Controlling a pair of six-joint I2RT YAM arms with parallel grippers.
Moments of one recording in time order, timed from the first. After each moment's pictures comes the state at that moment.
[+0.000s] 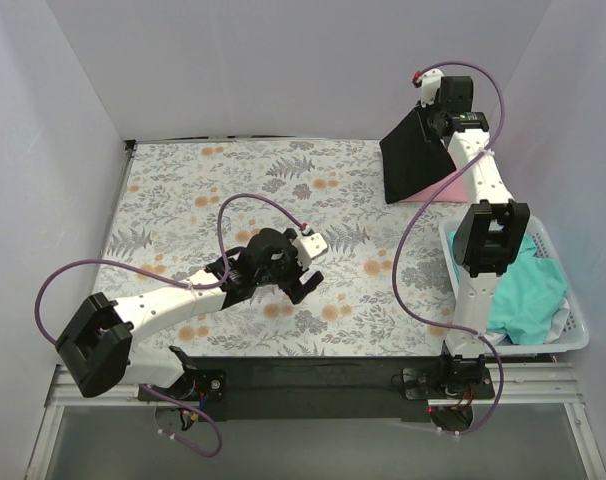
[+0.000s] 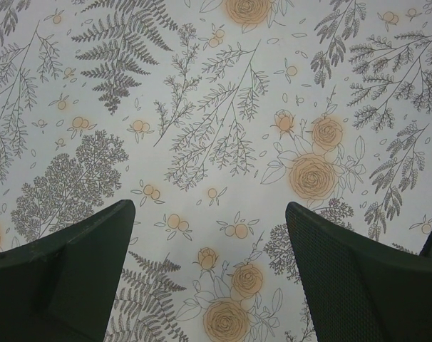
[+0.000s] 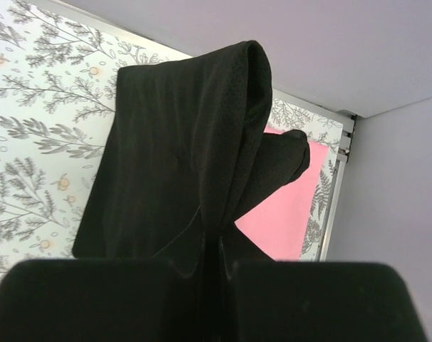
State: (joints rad) left arm -0.85 1.30 0.77 -0.06 0.14 0.19; right arm 0.06 2.14 2.16 -0.61 -0.03 -0.35
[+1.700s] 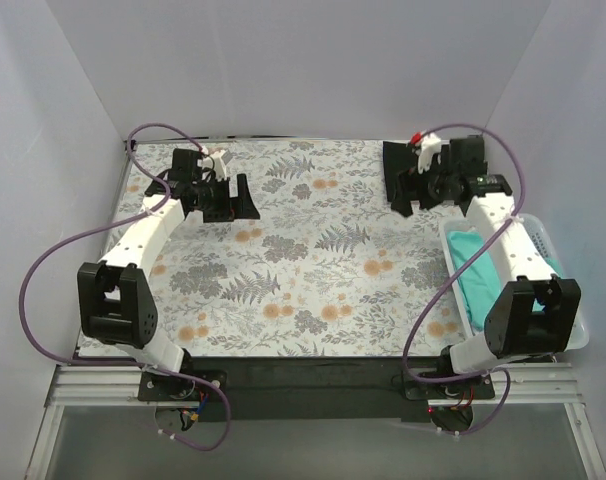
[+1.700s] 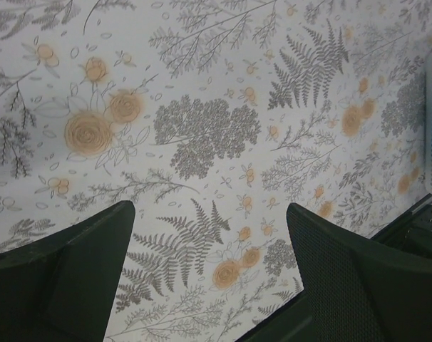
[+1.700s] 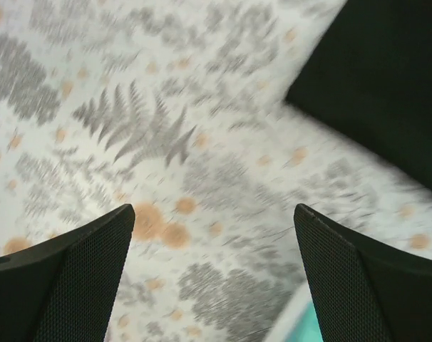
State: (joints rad) left arm -0.16 1.59 1.33 -0.62 0.49 -0.20; right arm 0.07 1.50 1.41 -0.62 -0.43 -0.30
